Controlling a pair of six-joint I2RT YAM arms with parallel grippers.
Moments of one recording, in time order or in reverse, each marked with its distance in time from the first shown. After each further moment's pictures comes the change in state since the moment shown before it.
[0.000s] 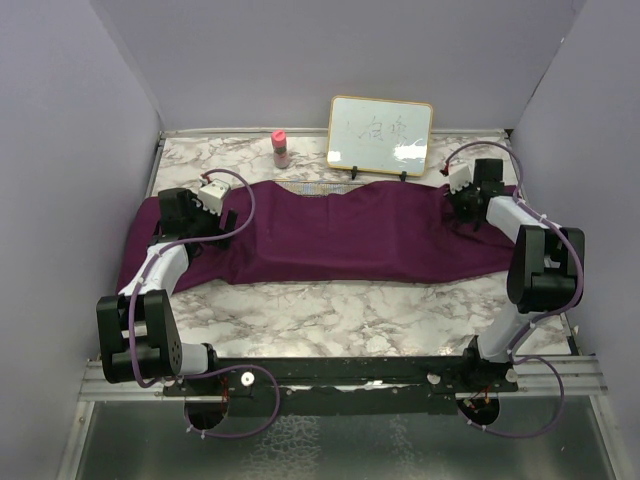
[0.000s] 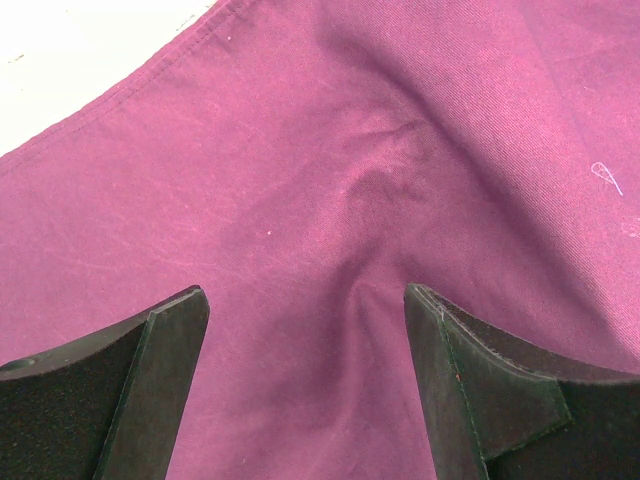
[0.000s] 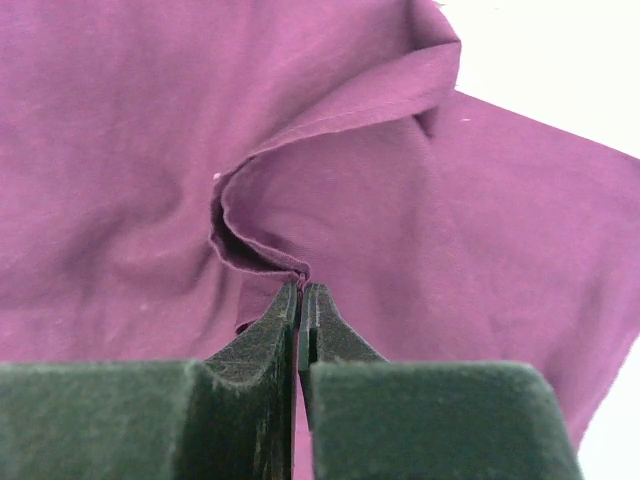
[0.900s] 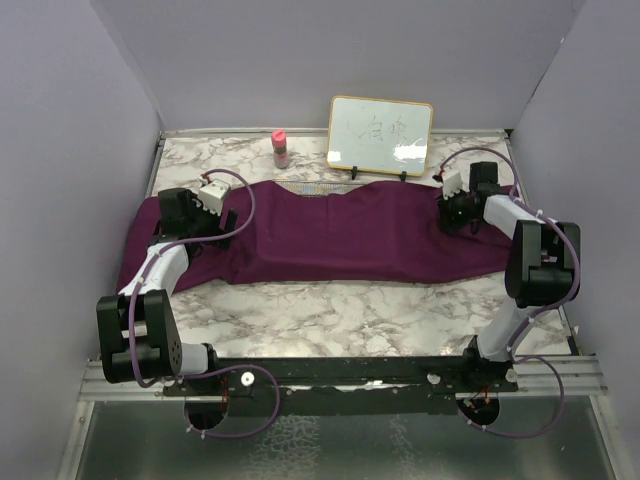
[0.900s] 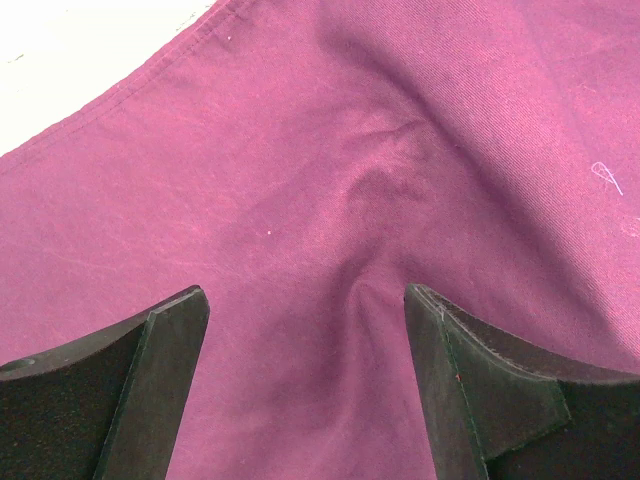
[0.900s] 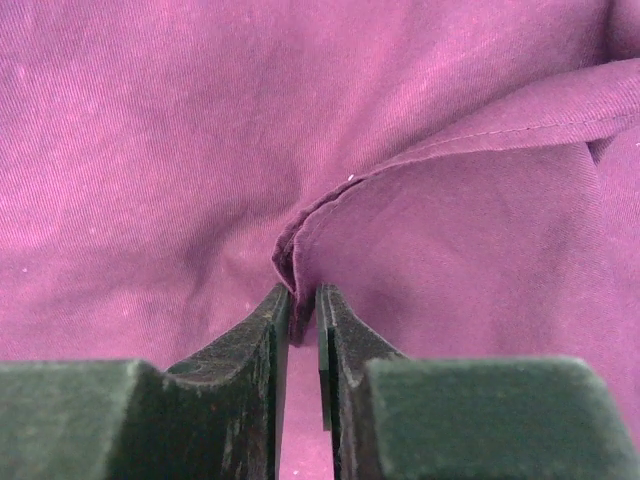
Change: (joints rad) left arm 0.000 0.000 0.000 0.000 0.000 0.000; right arm 0.000 0.039 0.009 -0.099 -0.210 0.035
